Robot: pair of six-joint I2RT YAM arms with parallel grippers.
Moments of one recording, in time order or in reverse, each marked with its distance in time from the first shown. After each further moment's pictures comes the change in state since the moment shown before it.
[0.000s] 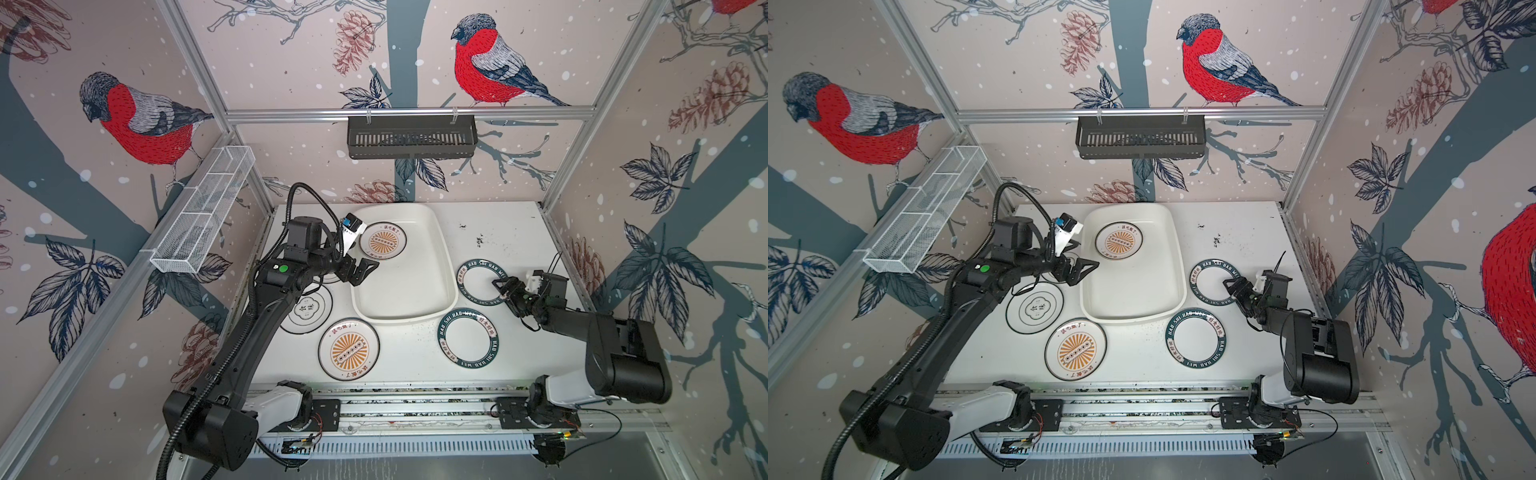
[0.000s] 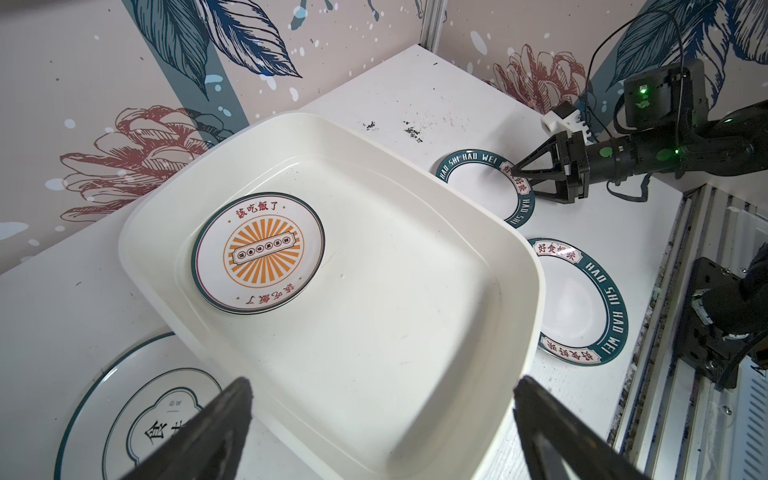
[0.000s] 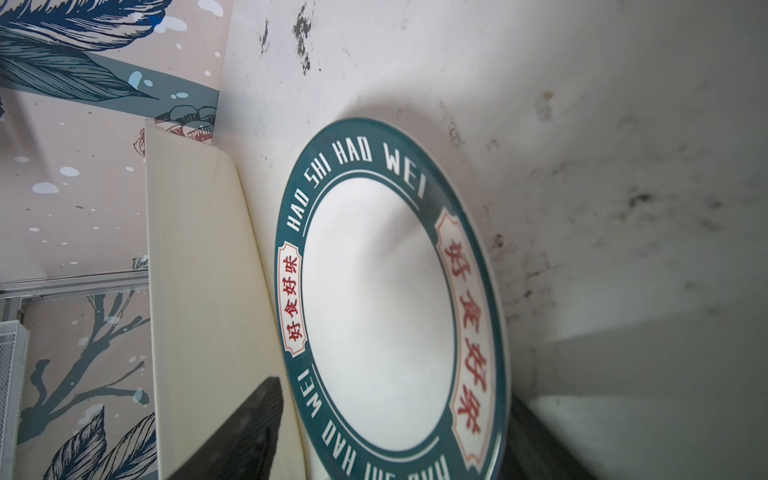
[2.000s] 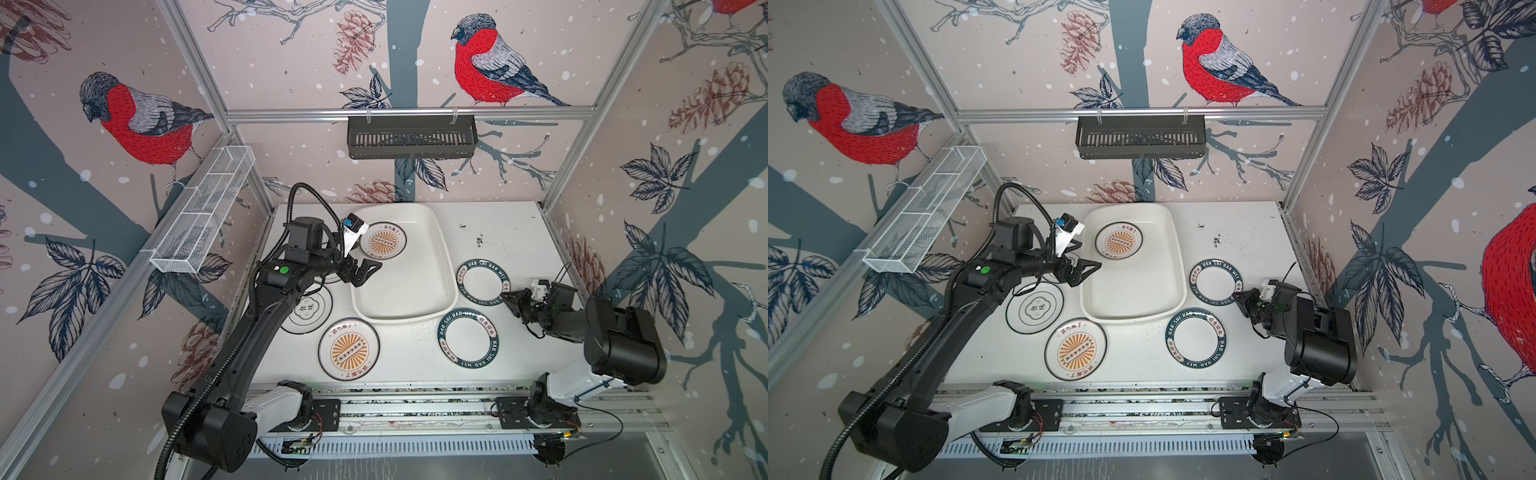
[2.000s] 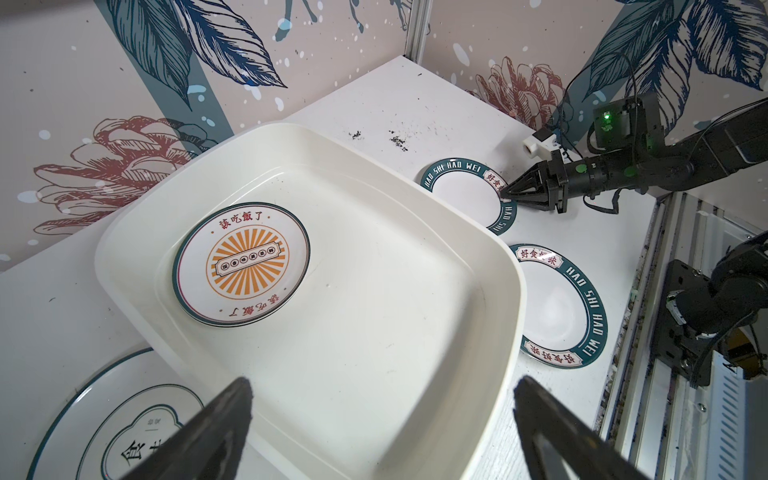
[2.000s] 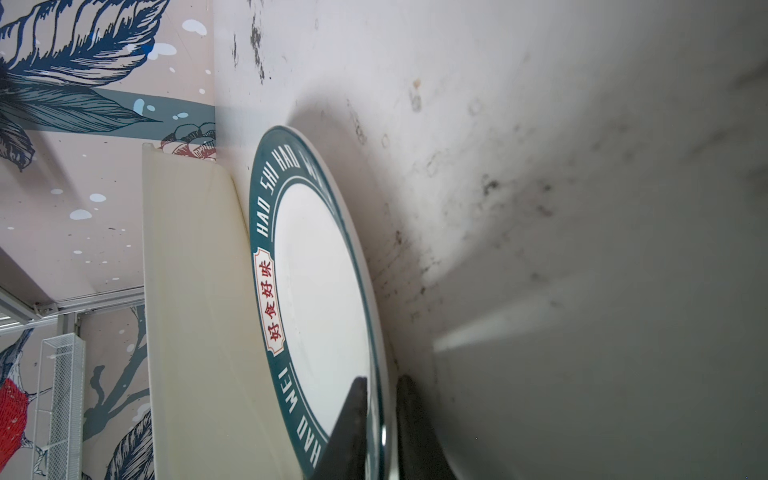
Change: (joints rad) left arm -0.014 -0.008 -0.006 0.014 0.032 -0.019; right arm -0.127 0.128 -0.051 0.140 -0.138 0.017
